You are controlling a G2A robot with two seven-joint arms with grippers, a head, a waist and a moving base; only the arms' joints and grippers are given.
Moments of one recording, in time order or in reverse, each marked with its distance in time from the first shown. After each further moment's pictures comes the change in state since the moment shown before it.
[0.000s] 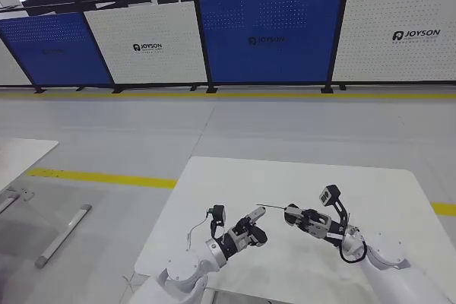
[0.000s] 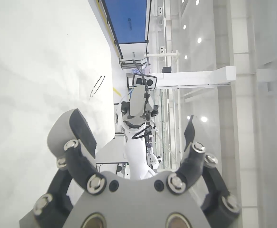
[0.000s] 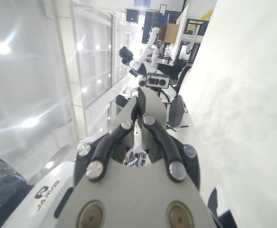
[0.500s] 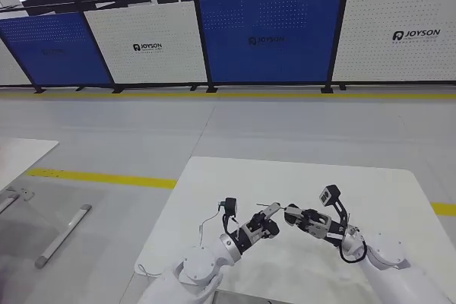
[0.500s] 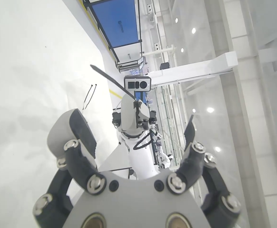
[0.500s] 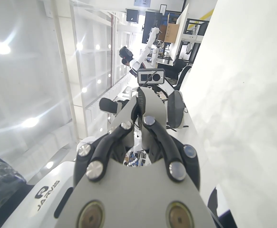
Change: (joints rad) left arm -0.118 -0.028 0.124 0.081 0.099 -0.105 0.097; right arm 0.000 0.000 0.000 0.000 0.000 0.000 0.000
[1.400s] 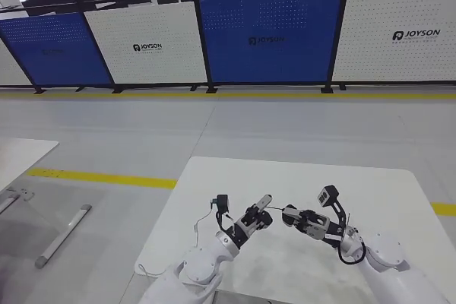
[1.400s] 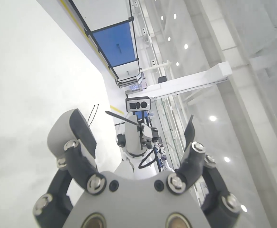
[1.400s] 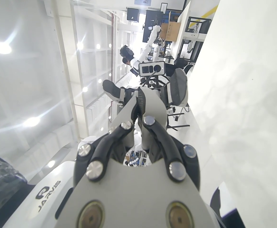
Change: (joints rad) left arm -0.003 -0.010 -0.005 0.032 0.047 -0.085 0.130; right arm -0.026 -0.001 0.021 -0.052 -0.017 0.031 -0.012
